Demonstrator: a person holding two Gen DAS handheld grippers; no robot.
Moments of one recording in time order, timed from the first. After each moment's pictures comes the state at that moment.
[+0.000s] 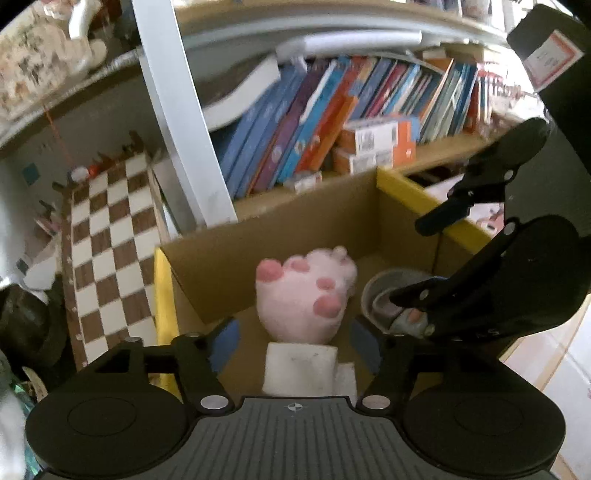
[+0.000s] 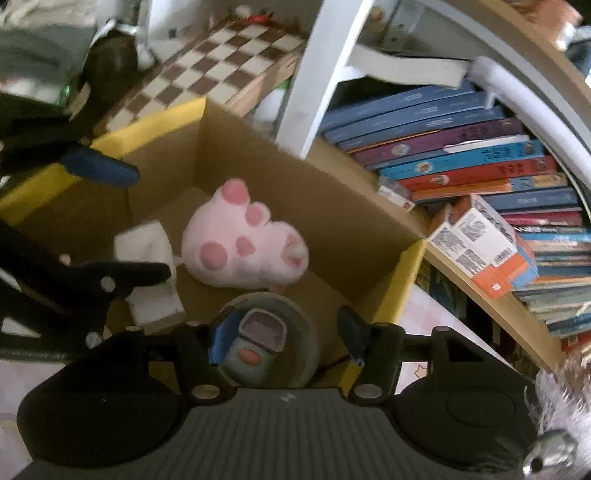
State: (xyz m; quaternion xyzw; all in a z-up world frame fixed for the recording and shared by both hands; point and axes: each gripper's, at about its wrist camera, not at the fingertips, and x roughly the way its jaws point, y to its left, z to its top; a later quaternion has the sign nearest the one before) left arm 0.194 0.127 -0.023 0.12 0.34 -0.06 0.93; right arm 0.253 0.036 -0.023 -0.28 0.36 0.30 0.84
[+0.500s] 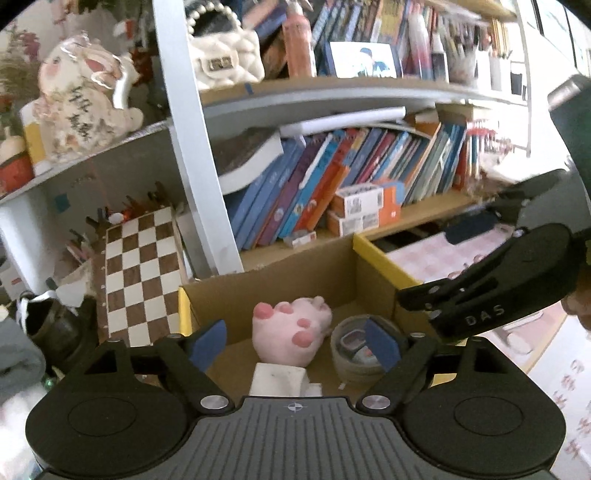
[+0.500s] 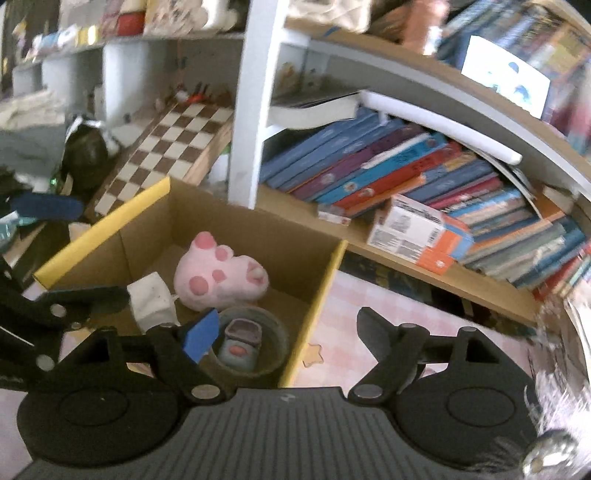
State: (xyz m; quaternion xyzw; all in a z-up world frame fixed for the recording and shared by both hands) left arm 0.129 0.108 0.027 0.08 0.28 -0.04 0.96; right arm 0.201 -0.029 0.029 -0.17 0.31 0.25 0.90
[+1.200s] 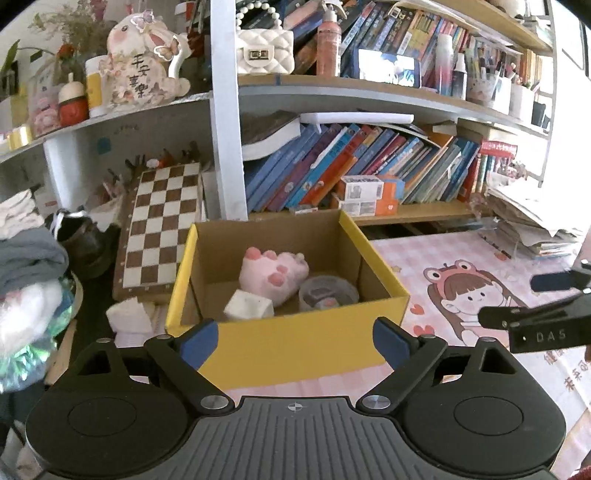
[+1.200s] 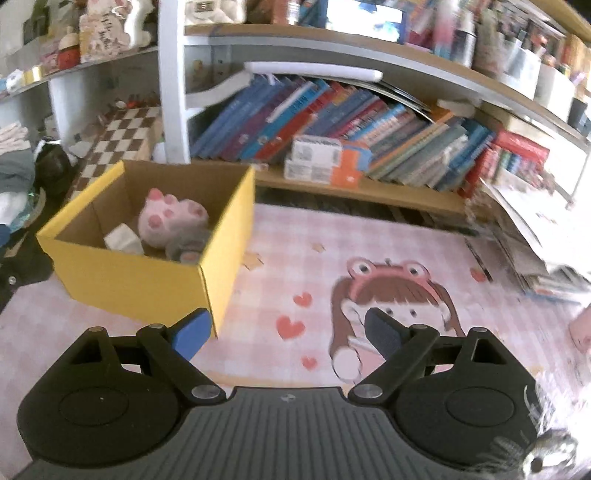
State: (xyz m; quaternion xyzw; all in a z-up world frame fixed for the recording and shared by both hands) left arm 0.049 0.069 0.030 0.00 0.30 0.02 0.95; right arm 0.103 -0.139 0.015 -0.09 0.34 0.14 0.92
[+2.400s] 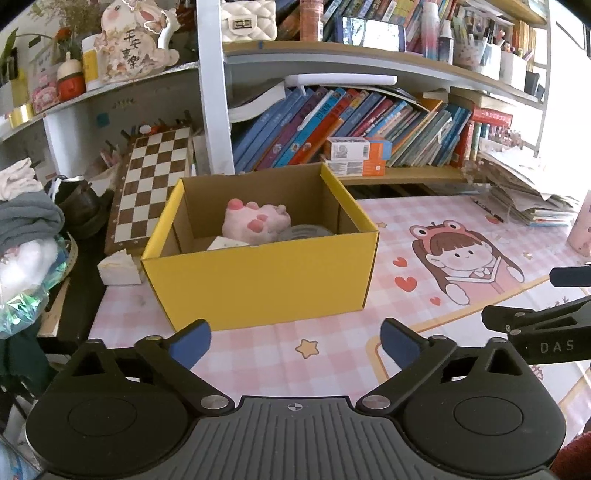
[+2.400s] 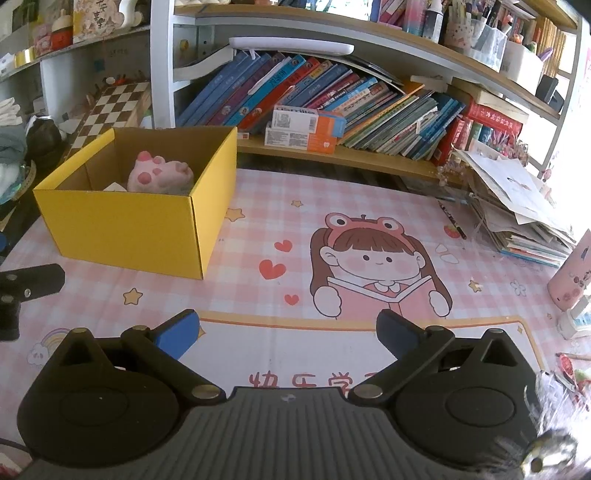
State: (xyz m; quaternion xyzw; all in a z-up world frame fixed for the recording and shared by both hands) left arm 0.021 0.035 0.006 0.01 0.34 0.02 0.94; right arm 0.059 -0.152 -0.005 -0.10 0.36 0.11 0.92
